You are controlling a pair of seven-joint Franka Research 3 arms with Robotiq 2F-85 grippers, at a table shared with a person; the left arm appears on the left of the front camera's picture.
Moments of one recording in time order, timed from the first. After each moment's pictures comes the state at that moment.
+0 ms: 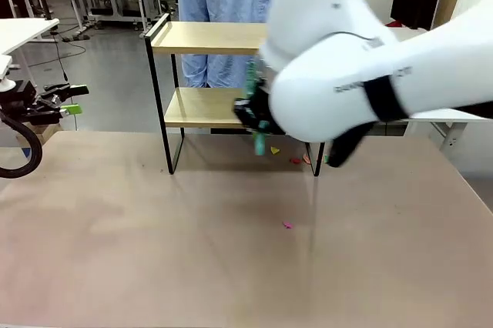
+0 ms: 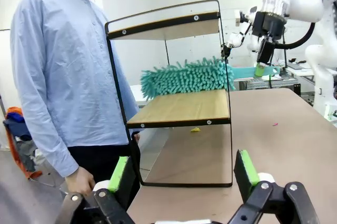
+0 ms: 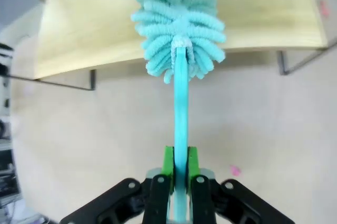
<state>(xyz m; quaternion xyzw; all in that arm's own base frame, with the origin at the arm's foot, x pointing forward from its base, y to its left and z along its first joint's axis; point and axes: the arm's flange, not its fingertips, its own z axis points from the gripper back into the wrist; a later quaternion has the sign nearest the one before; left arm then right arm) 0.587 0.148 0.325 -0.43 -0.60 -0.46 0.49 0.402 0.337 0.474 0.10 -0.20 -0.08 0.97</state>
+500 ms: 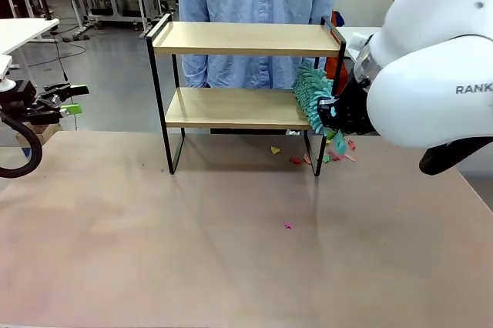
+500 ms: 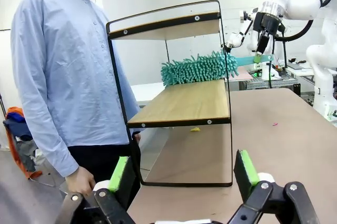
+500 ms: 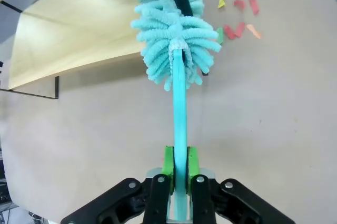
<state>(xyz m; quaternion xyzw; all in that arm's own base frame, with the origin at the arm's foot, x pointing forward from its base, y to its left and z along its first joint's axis) 0.587 0.148 0.325 -0.43 -0.60 -0.46 0.49 0.369 0.217 0.491 0.09 -0.23 -0.09 0.97</state>
